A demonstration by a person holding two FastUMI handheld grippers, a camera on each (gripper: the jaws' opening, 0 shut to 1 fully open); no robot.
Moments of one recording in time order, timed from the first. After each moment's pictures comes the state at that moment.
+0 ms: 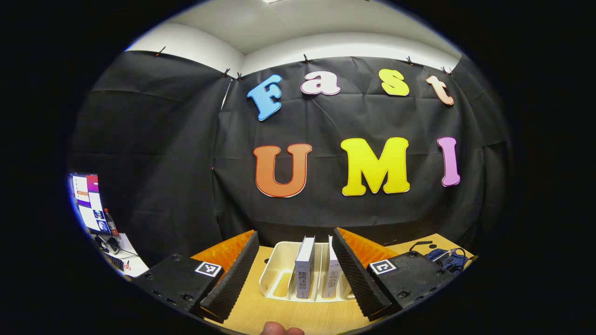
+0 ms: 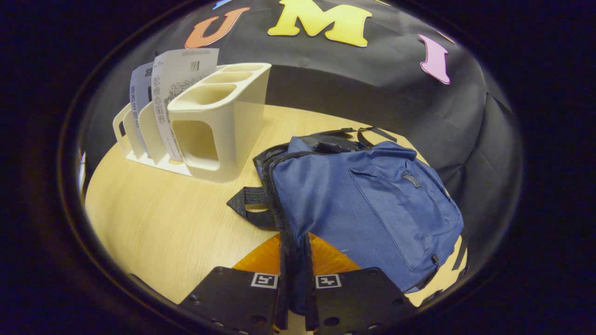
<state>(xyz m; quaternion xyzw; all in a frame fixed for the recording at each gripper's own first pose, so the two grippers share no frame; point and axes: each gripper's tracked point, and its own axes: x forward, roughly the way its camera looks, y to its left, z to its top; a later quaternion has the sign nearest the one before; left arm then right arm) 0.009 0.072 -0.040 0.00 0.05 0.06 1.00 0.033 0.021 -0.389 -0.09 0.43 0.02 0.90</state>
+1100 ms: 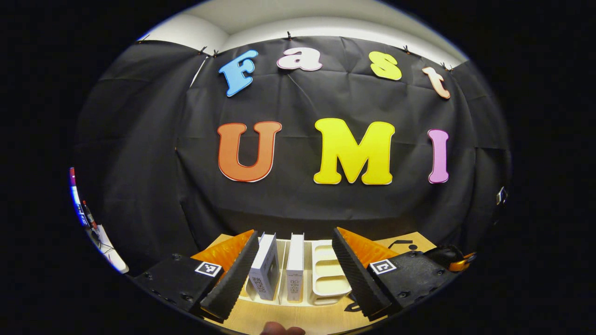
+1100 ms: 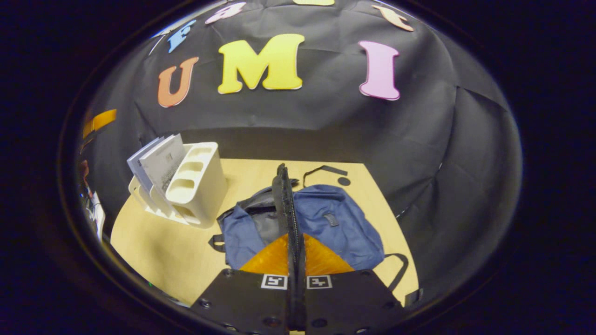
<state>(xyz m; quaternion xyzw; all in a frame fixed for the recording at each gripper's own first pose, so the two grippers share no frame) 0.102 -0.008 -0.059 -0.02 0.13 -0.02 0.99 0.039 -0.146 -0.191 -0.02 0.36 -0.01 0.93</state>
